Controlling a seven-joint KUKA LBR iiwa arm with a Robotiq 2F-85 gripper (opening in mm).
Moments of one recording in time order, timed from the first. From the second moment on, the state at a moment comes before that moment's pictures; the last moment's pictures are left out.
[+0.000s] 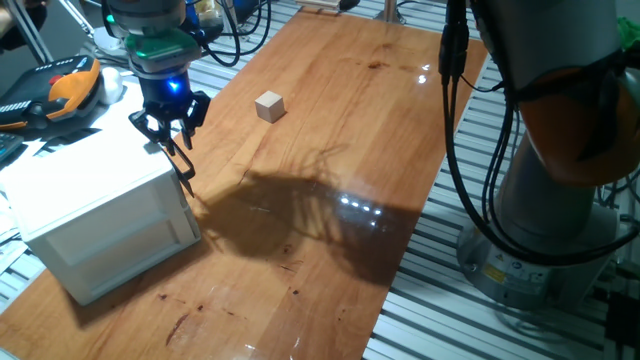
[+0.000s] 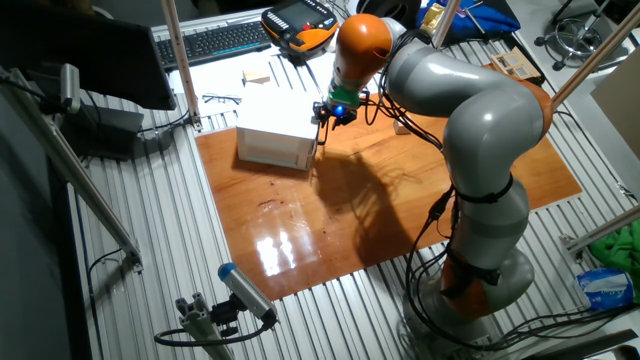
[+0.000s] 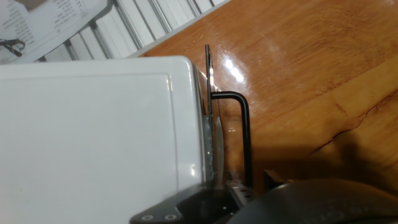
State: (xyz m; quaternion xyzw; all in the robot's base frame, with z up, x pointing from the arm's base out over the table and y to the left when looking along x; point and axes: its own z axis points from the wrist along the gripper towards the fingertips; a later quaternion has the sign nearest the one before) arm 0.603 0.152 0.180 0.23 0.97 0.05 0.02
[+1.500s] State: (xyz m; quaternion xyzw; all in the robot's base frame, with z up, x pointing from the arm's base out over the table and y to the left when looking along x) arm 0.599 0.147 0.182 0.23 0.97 0.06 0.02
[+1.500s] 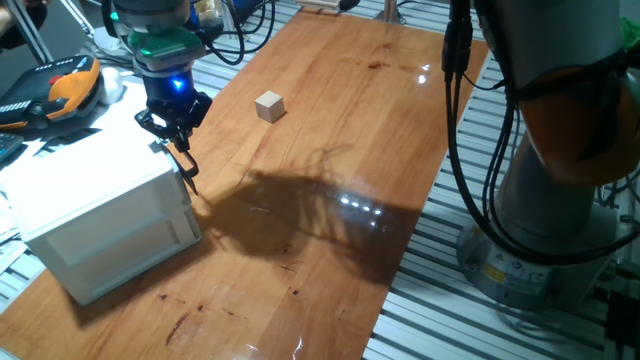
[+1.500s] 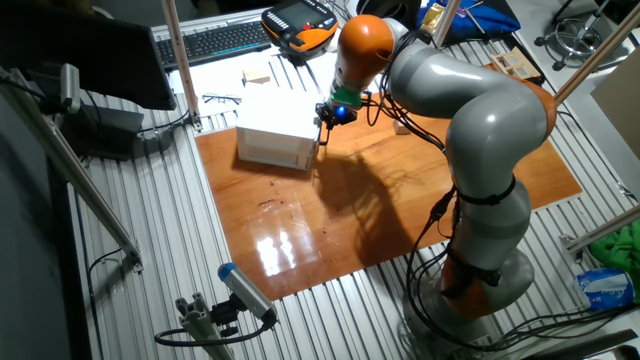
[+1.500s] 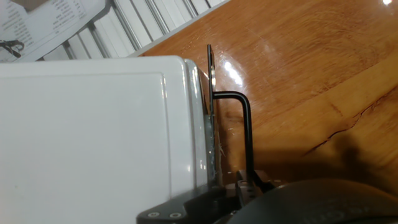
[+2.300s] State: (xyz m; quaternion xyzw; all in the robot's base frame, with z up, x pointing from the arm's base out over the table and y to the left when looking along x) arm 0.595 0.144 0.185 0.22 0.97 0.05 0.02
